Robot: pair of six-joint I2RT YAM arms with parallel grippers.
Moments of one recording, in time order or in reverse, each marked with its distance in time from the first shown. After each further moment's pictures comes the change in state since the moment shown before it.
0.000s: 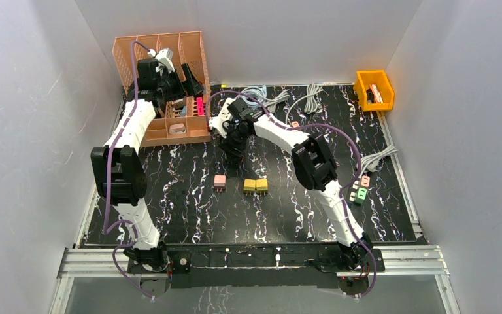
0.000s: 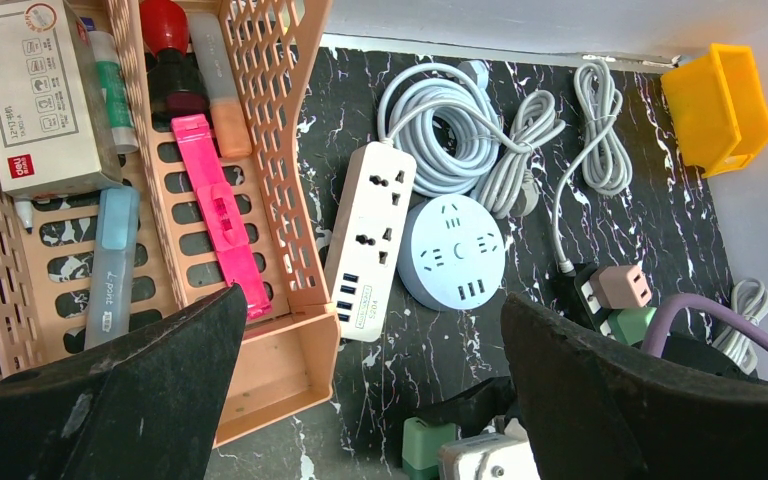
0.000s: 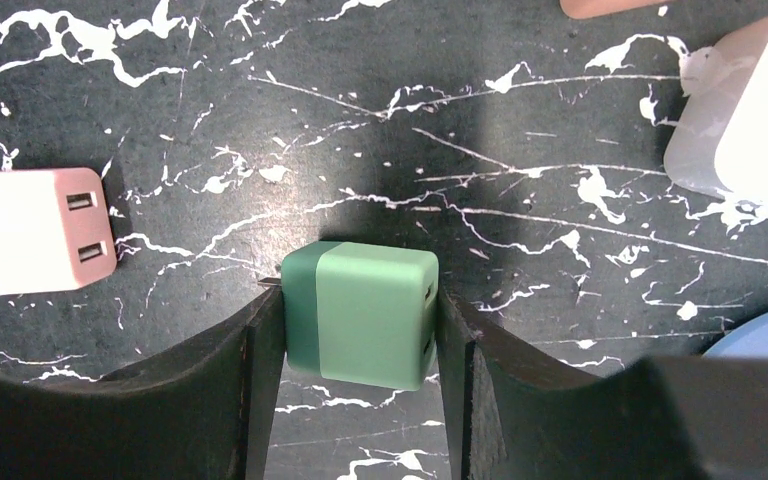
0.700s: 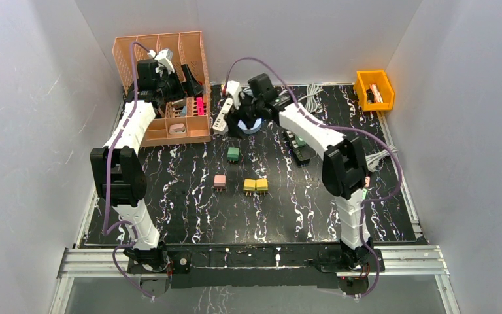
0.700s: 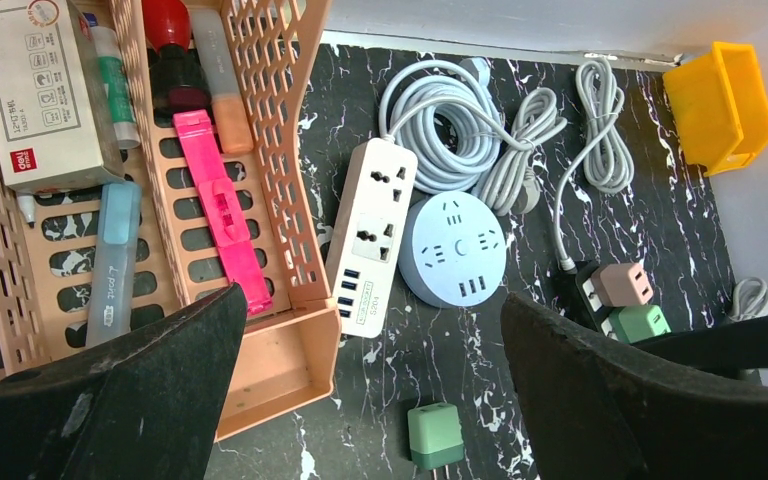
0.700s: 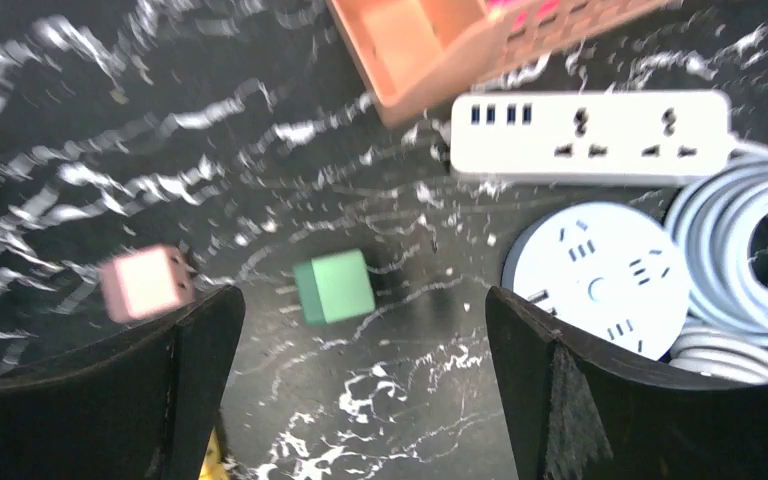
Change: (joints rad) left arm 0.000 -0.011 -0.016 0.004 -0.004 0.001; right arm -0.070 -0.315 -0.217 0.226 0.020 0.211
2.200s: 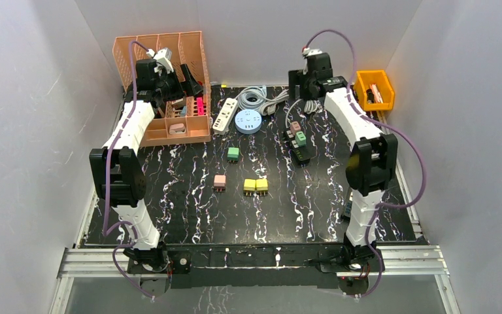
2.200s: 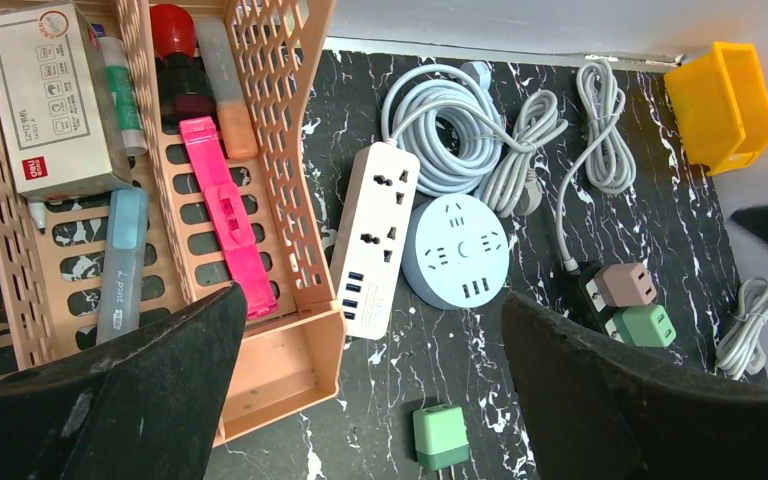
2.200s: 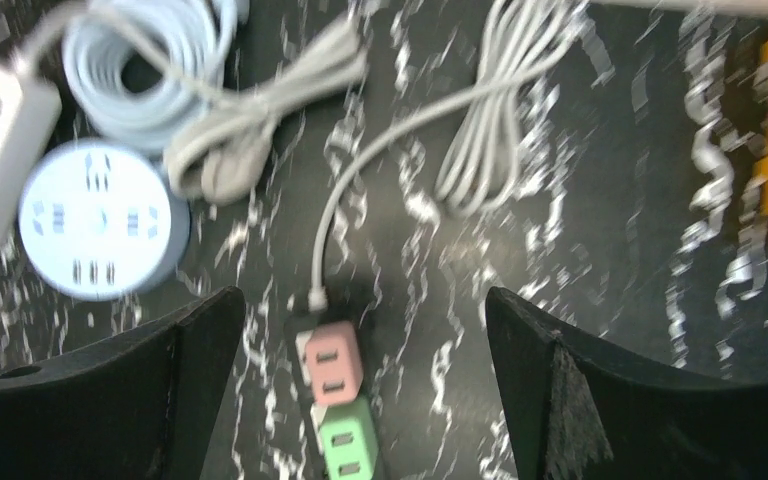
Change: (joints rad) left arm 0.006 -0.006 0.000 0.003 0.003 0.014; right arm -0.356 -0.146 0.001 -0.003 0.599 0.521
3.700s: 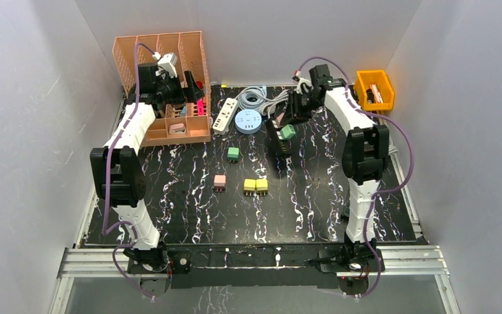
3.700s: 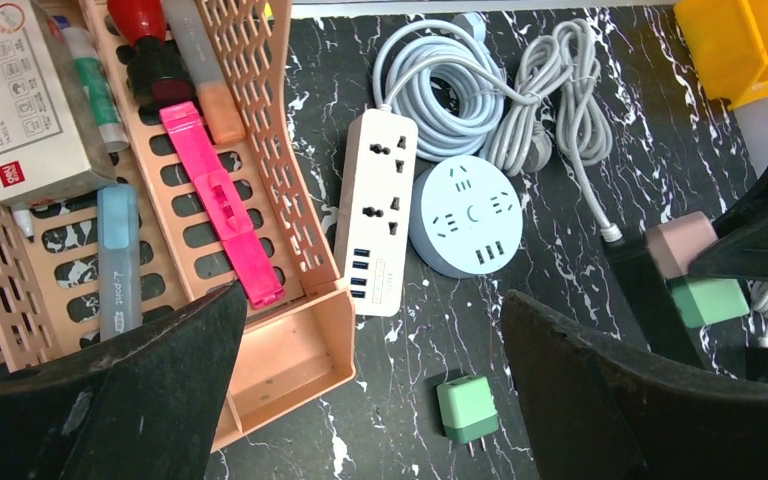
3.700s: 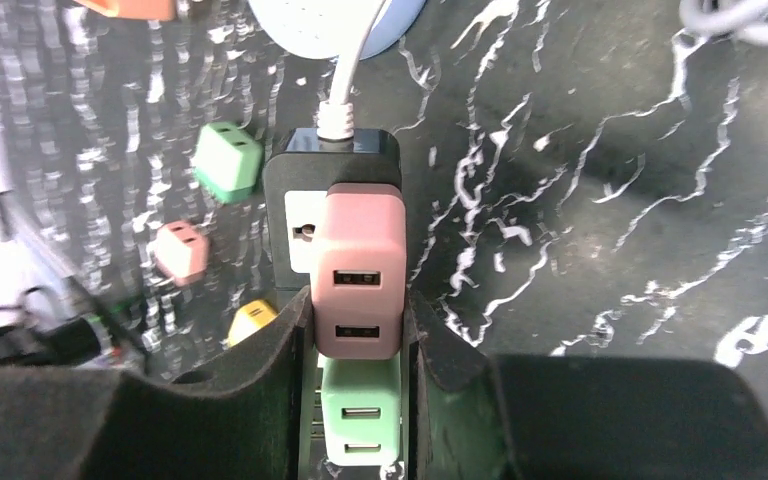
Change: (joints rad) left arm 0.001 0.000 -0.045 0.011 0.058 0.094; right arm -0.048 0.219 0.131 -0.378 -0.664 0.010
